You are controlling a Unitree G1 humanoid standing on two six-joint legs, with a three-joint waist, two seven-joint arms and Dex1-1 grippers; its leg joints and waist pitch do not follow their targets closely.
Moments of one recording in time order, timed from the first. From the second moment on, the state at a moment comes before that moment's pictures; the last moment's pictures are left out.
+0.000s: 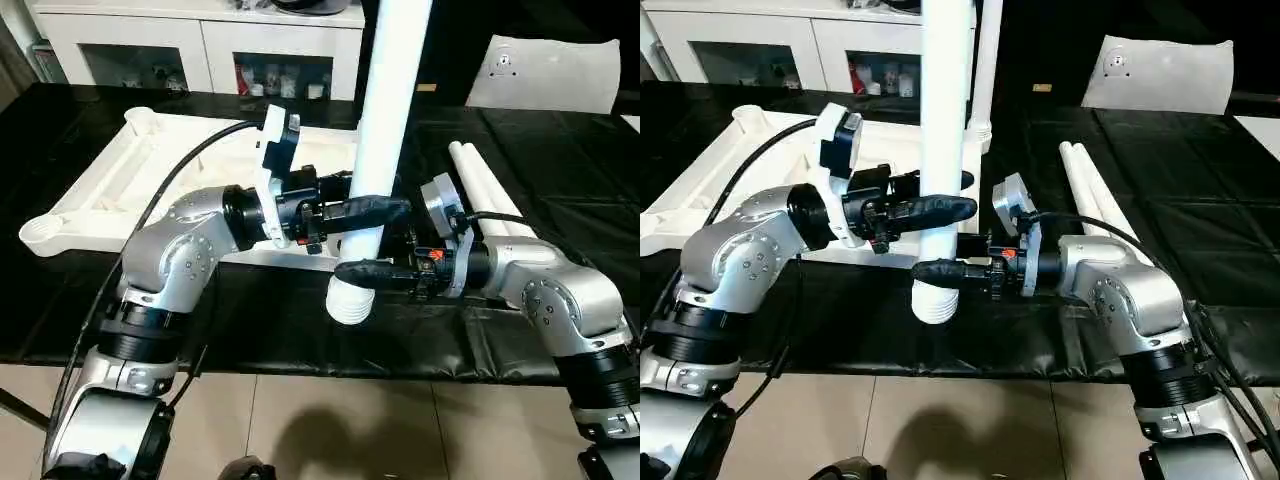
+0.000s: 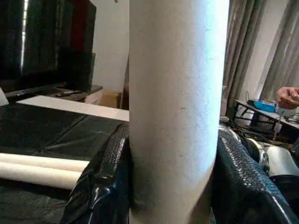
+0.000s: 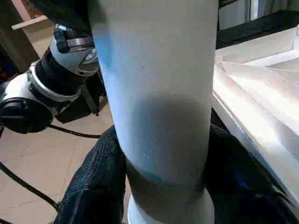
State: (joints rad) left arm -0.70 0.27 -0.09 0.11 -0.64 0.56 -1.13; right arm -0.51 -0.45 0.15 0.04 0.58 0.63 1.16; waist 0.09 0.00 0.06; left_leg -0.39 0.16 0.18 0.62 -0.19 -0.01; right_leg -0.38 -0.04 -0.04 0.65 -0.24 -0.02
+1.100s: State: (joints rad) left arm -0.55 0.10 -0.07 -0.09 -0.37 0.48 -0.51; right arm -0.46 -0.18 0.09 0.06 0.44 0.49 0.68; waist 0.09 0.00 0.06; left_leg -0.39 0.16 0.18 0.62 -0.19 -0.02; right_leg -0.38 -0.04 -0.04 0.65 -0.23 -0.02
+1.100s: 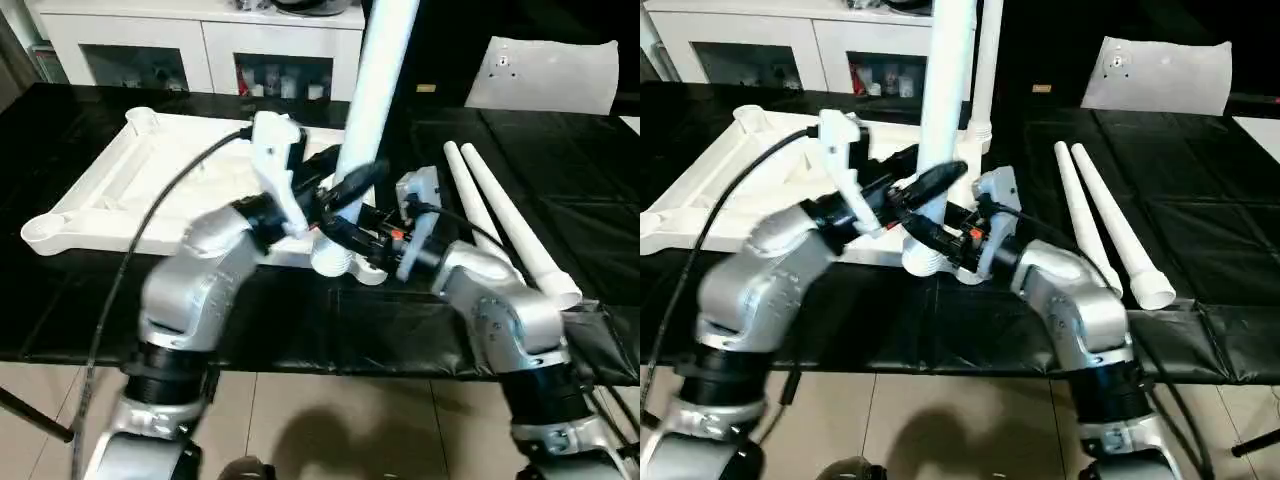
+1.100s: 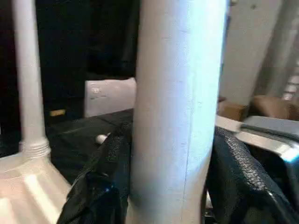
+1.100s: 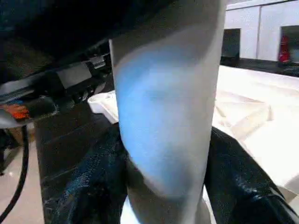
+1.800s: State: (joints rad) left arm -0.51 0.05 -0.09 -0.16 -0.31 0.49 -0.37; right arm -0.45 -0.15 0.09 0.06 0.42 0.47 0.66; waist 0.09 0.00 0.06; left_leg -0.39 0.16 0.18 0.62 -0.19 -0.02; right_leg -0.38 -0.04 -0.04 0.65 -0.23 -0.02
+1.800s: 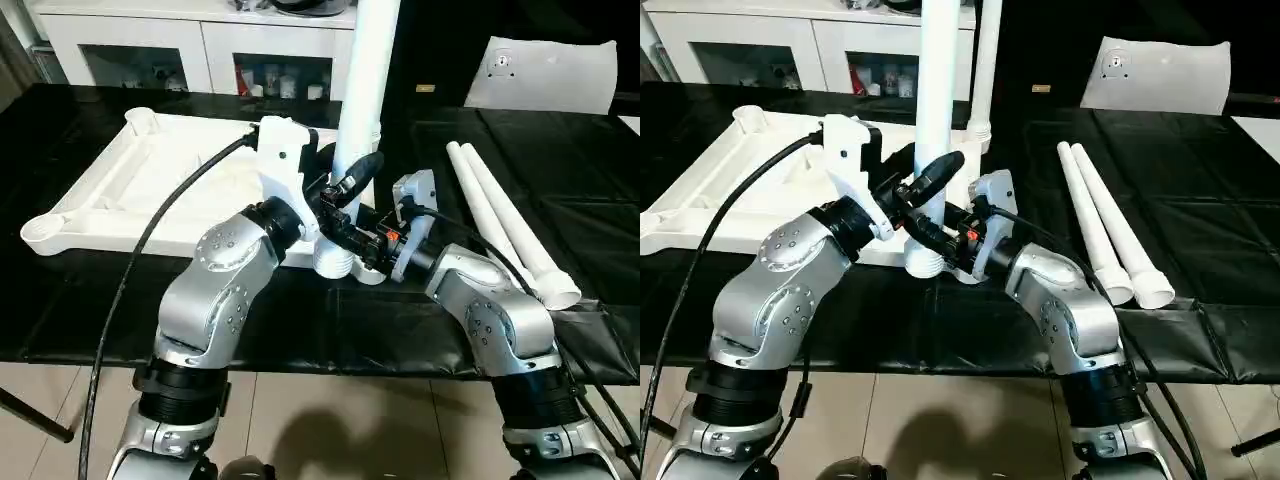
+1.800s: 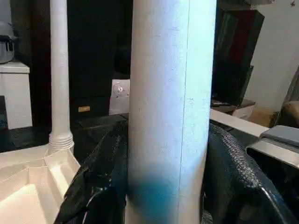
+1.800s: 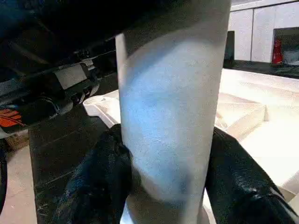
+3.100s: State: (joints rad) left arm -0.72 0.23 0.01 0.01 -0.69 0.71 -0.93; right arm -0.55 -0.41 0.05 0.04 0.65 0.74 1.06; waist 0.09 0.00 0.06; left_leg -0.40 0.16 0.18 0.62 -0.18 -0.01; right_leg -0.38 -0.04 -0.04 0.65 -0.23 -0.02
